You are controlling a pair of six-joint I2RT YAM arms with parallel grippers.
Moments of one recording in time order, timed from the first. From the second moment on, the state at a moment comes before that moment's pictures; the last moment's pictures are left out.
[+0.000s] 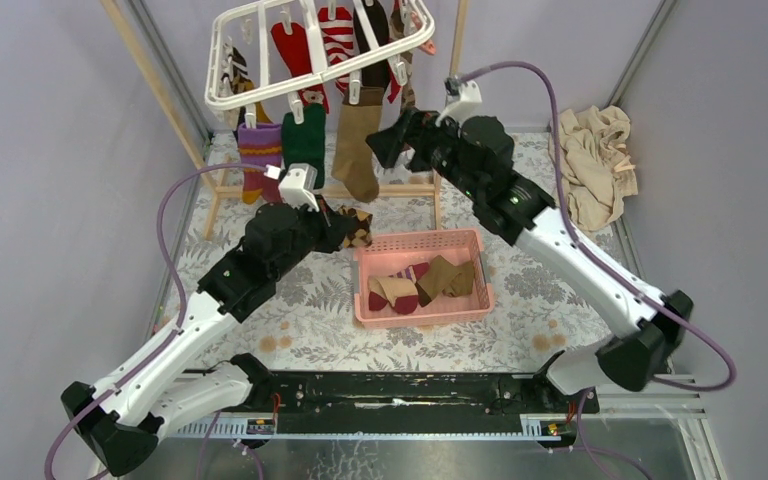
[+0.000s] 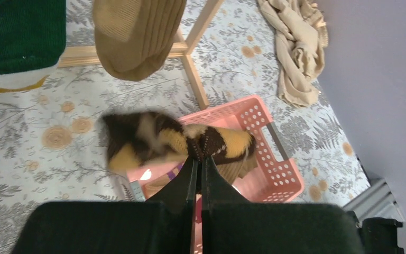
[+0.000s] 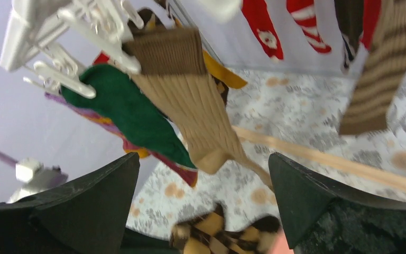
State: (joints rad) left arm -0.66 0.92 0.94 -0.31 -0.13 -0.49; right arm 0.72 1.49 1.56 -0.07 0.04 0.54
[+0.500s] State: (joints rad) left arm -0.85 1.10 0.94 -0.14 -0.05 -0.54; right arm 0.70 1.11 1.20 -0.29 0.11 0.51
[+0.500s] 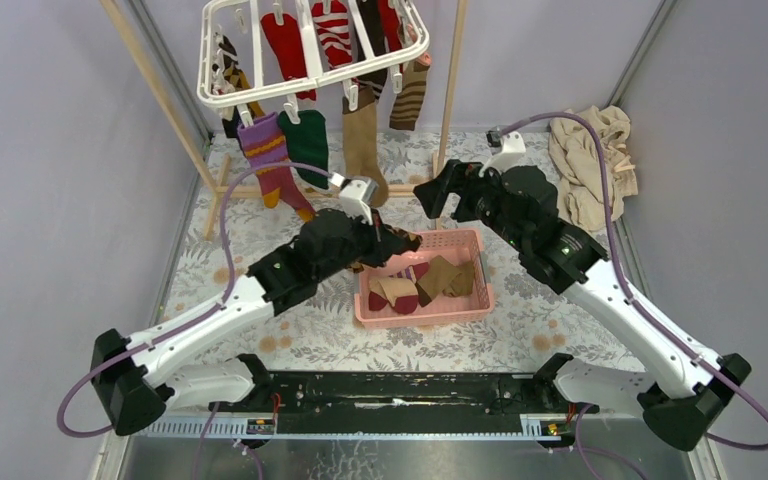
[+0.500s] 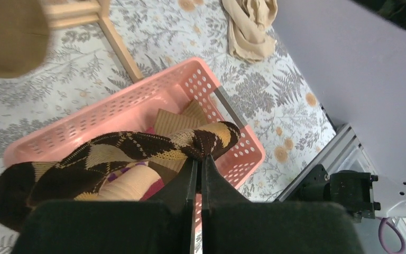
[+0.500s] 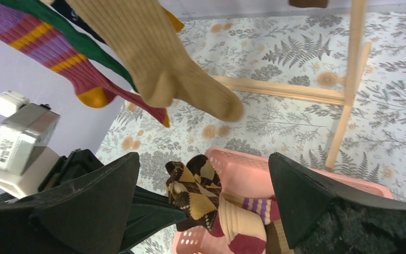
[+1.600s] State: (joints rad) left arm -0.99 0.93 0.93 -0.30 -0.38 -0.67; right arm 0.67 1.29 1.16 -0.11 0.04 0.36
